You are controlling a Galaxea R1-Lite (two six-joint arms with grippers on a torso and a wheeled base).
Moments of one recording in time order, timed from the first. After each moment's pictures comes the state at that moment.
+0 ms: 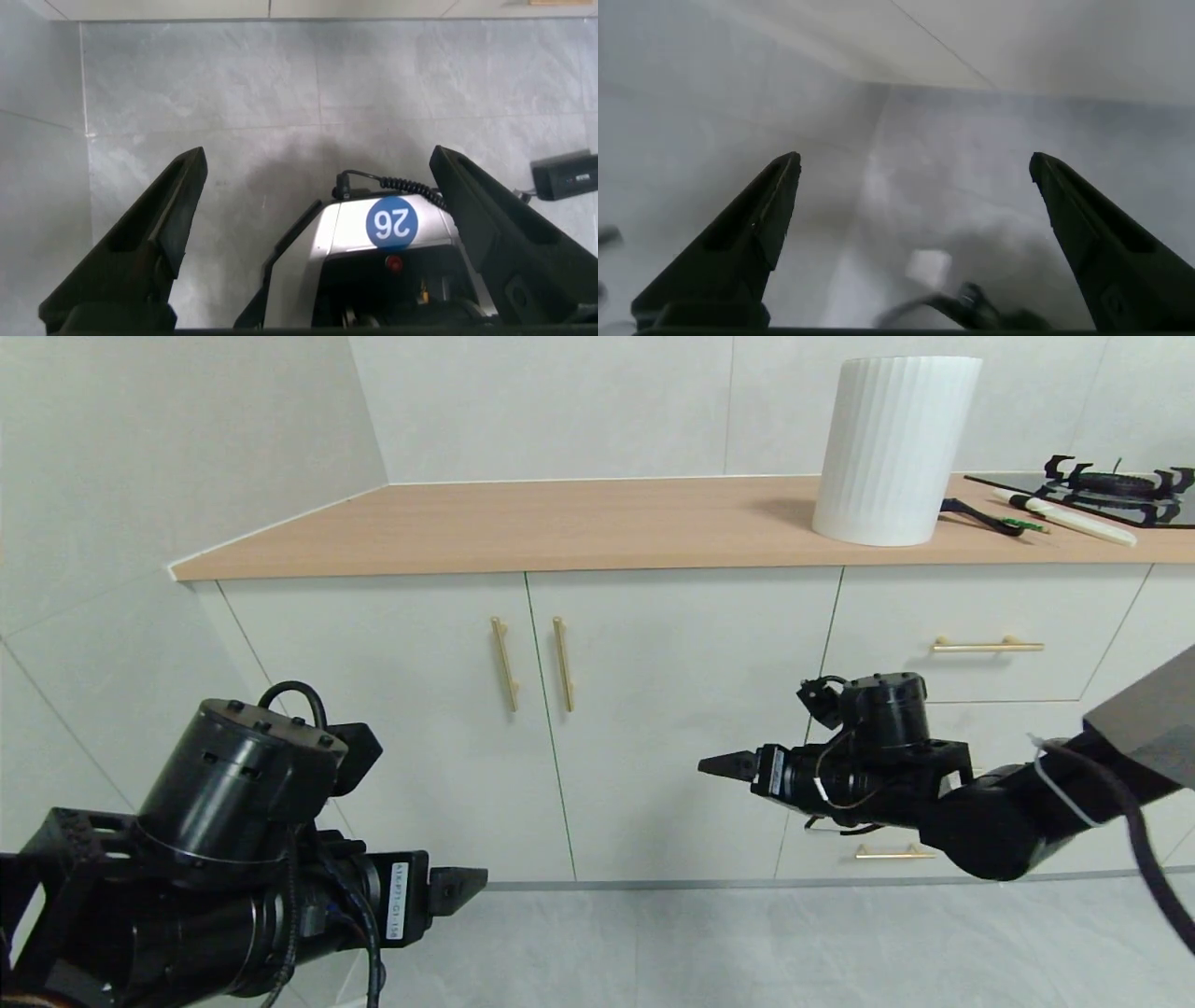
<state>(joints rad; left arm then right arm) -0.60 1.43 -0.75 0.14 0.26 -0.49 0.44 2.05 -0.93 -0.68 0.33 0.58</state>
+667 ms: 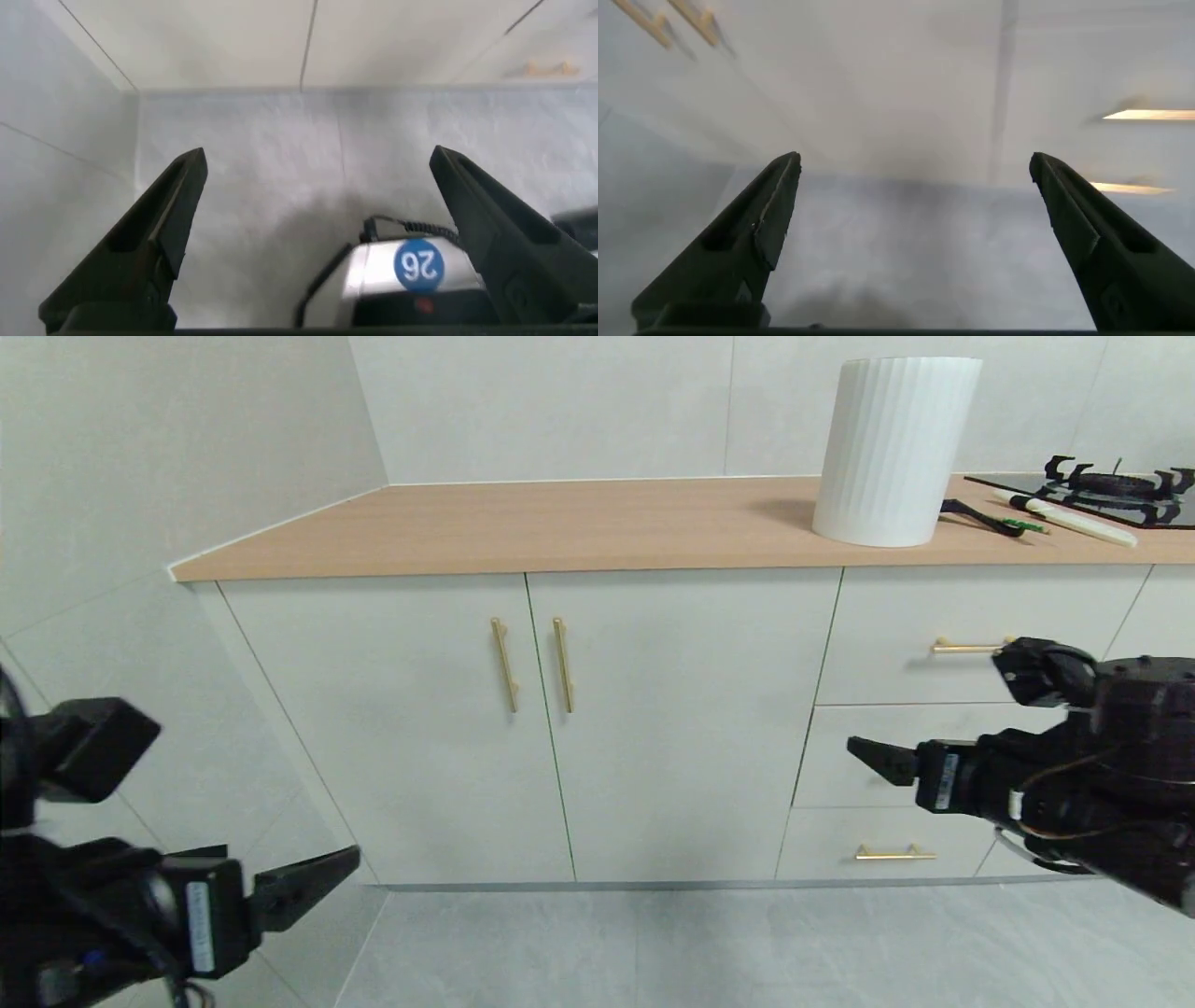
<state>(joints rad) -0.50 1.06 -0.65 0.14 0.31 -0.31 0.42 1.51 -0.55 -0.68 -0.16 0.25</state>
